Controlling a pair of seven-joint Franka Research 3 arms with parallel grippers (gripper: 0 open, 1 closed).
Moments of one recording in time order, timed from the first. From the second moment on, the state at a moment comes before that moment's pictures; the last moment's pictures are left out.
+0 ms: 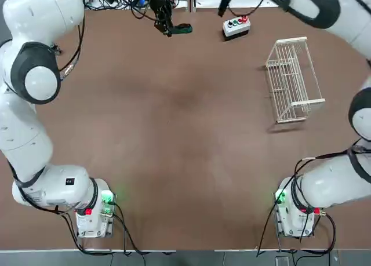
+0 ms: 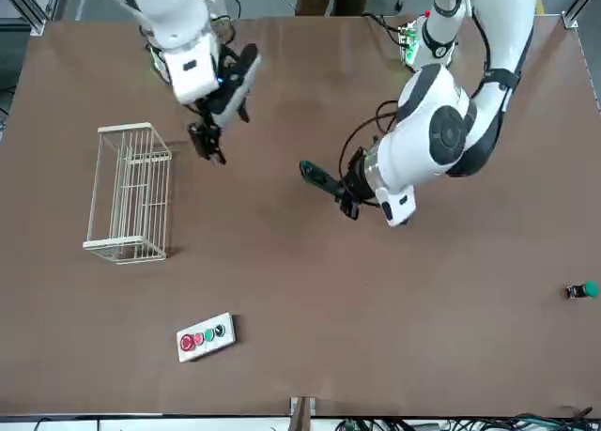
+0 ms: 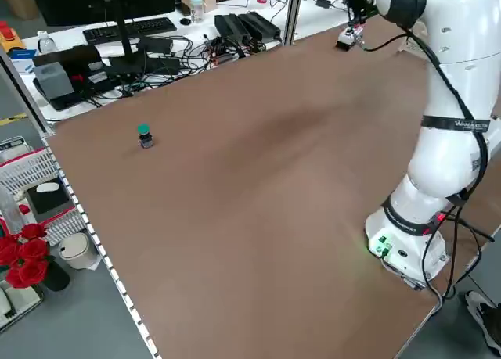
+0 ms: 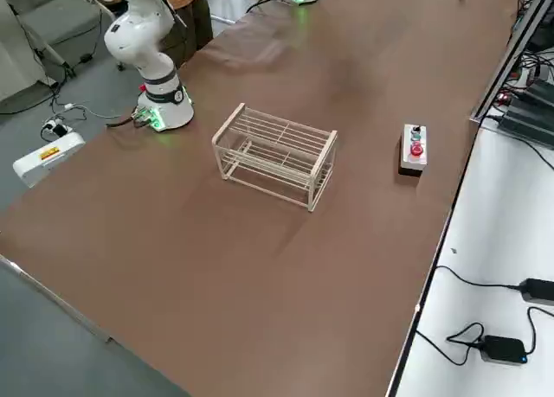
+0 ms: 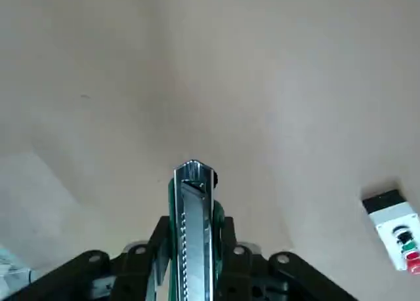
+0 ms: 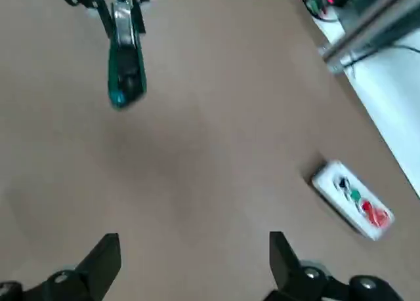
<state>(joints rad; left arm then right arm) 0.01 0.49 -0.69 -1.44 -0.12 1.91 -1.84 0.18 0.20 0.51 -1.45 -0.06 1.88 -0.43</state>
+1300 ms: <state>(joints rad) 0.01 0.48 -0.74 -1.40 -0.15 1.88 -1.89 0.42 0.47 0.52 -1.24 -0.19 1.95 -0.15</state>
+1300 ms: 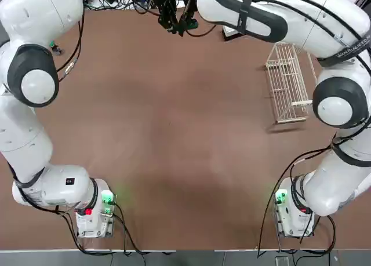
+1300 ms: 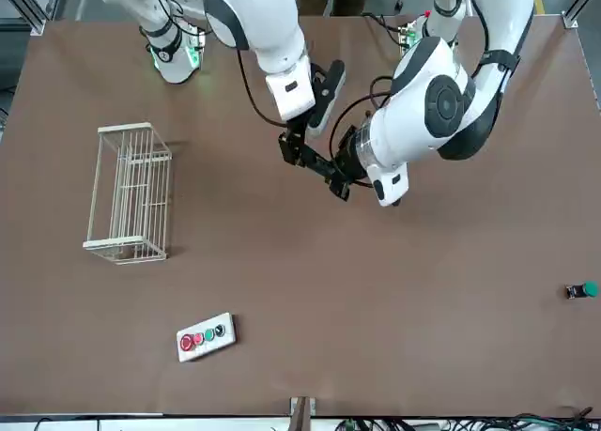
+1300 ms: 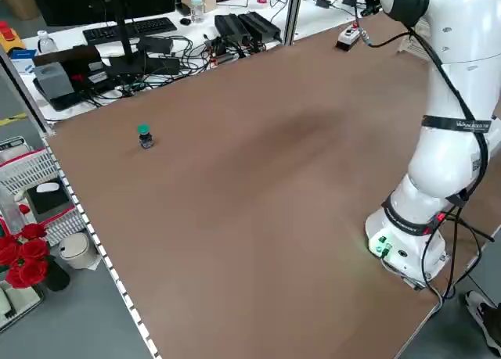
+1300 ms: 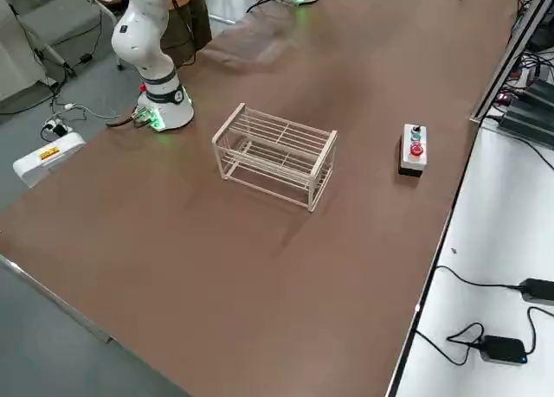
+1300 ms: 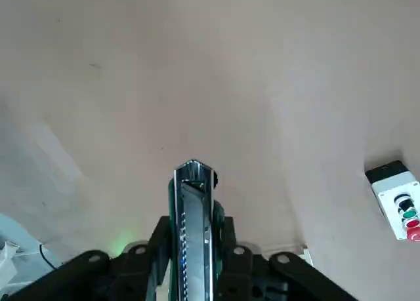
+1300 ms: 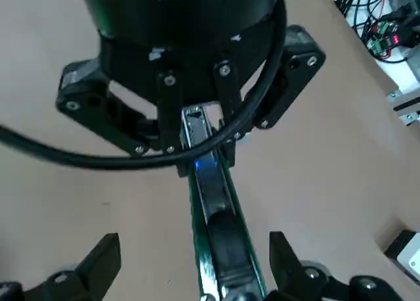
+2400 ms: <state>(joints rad) 0.01 0.48 -0.75 -1.40 -0.15 1.87 -1.89 0.42 0.50 0.51 -1.24 -0.24 1.98 -0.15</state>
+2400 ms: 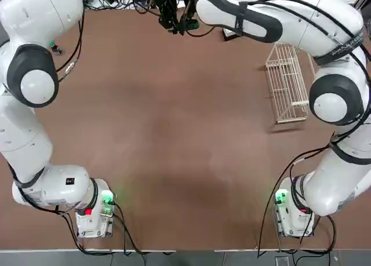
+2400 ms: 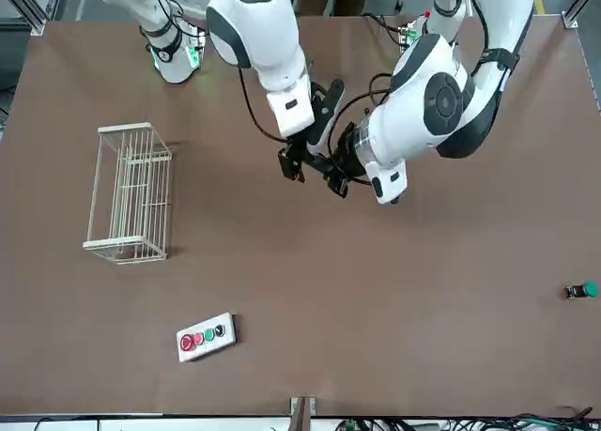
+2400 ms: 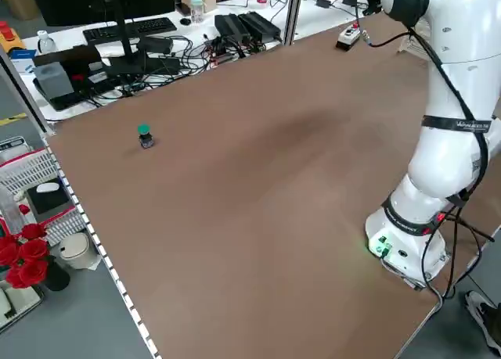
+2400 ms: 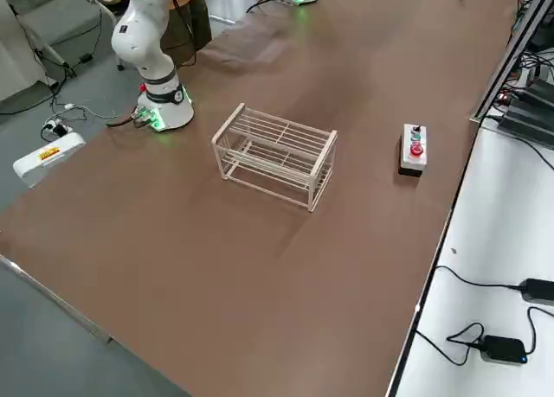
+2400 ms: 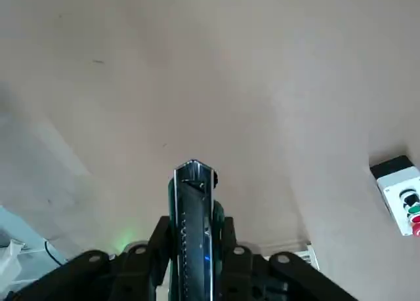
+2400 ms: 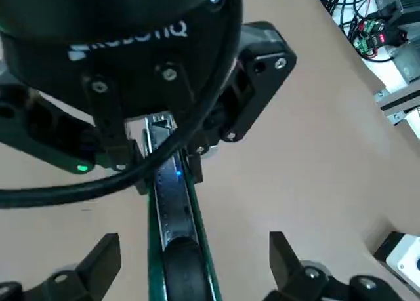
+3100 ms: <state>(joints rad) 0.01 0.48 -0.75 -1.40 -0.15 1.87 -1.89 0.42 0.51 0.52 -1.24 -0.25 1.99 -0.15</state>
